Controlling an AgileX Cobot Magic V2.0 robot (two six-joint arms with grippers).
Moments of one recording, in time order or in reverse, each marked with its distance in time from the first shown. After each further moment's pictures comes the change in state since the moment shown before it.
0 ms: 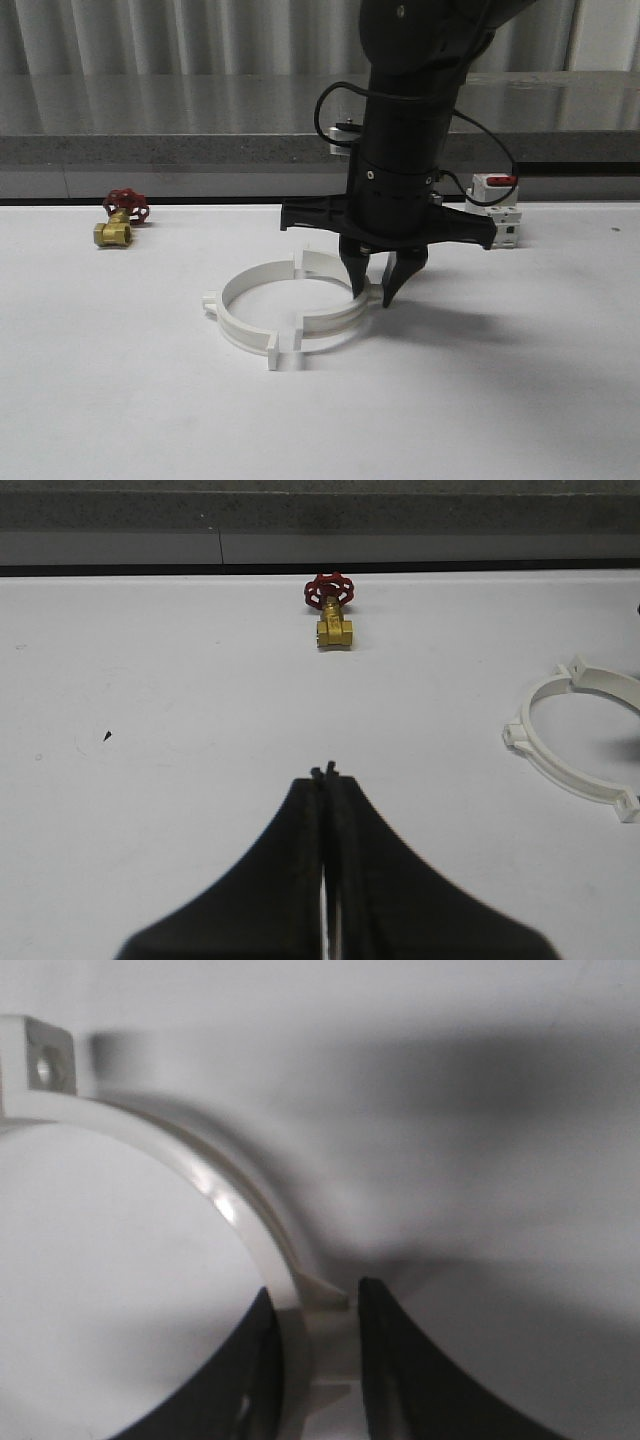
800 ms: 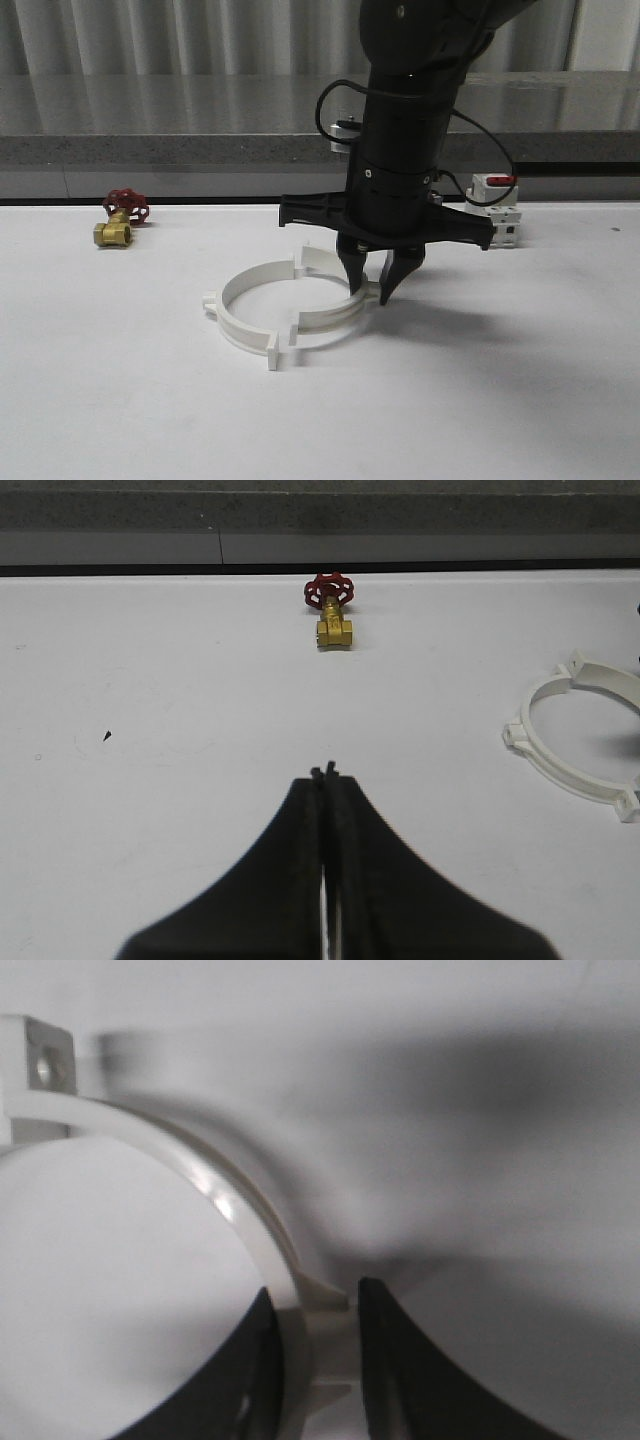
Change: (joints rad) left arm 0.000 0.000 0.000 0.000 0.000 0.000; right arm 0.004 0.000 -0.002 0.000 -0.014 0.023
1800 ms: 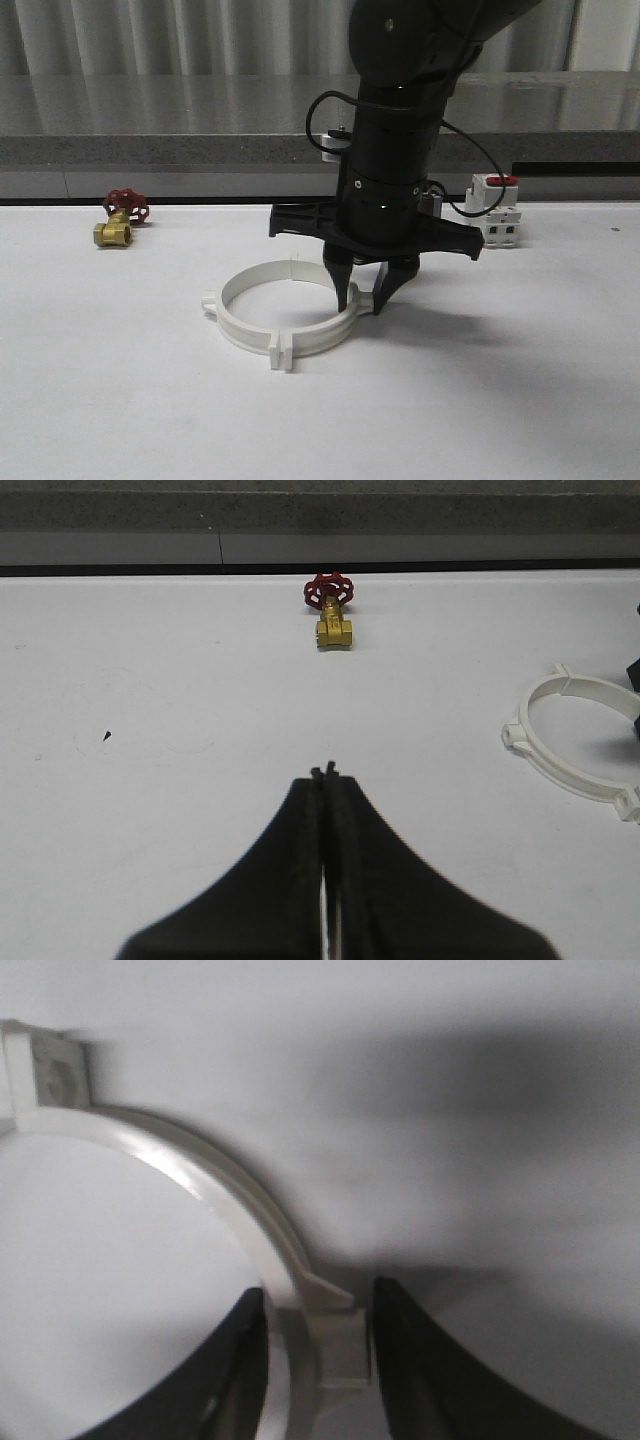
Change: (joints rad) left arm 0.000 0.000 0.000 0.000 0.000 0.000; right arm 0.012 0.022 -0.004 0.006 -0.014 0.002
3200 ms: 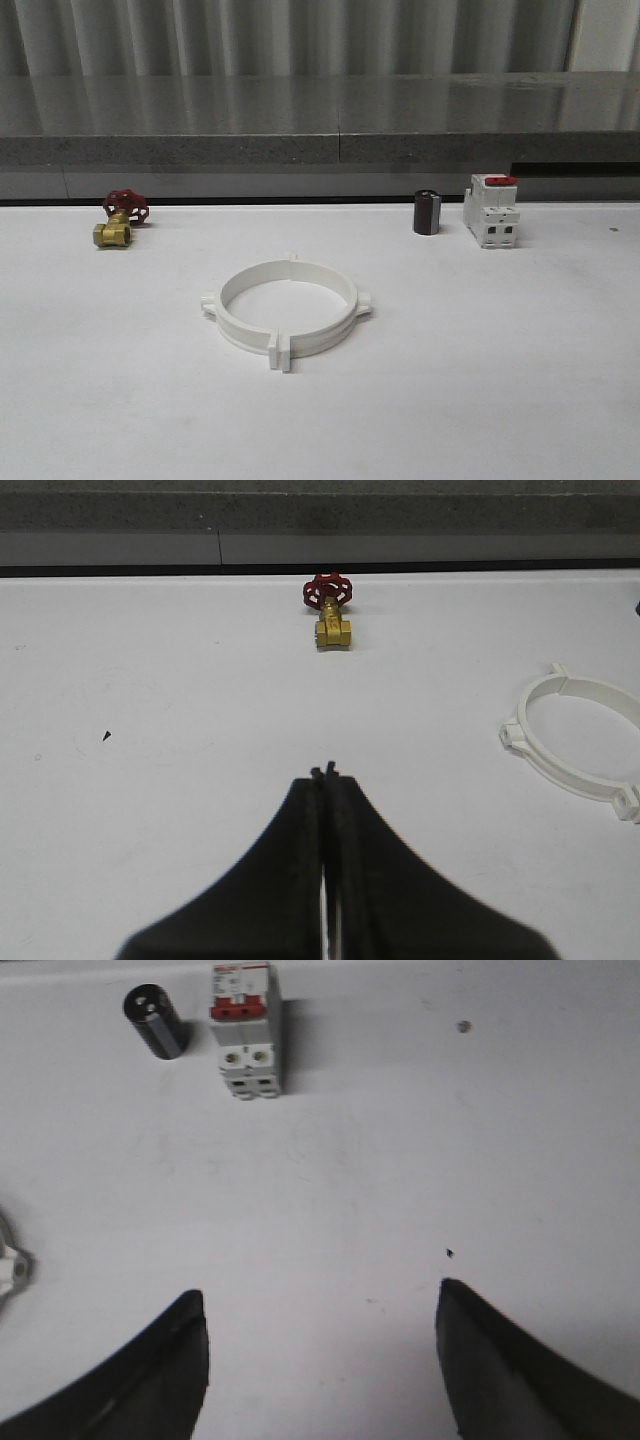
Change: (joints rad) left arm 0.000 0.000 0.000 0.000 0.000 0.000; right arm -0.477 -0.950 0.580 0.002 -0.069 -0.488
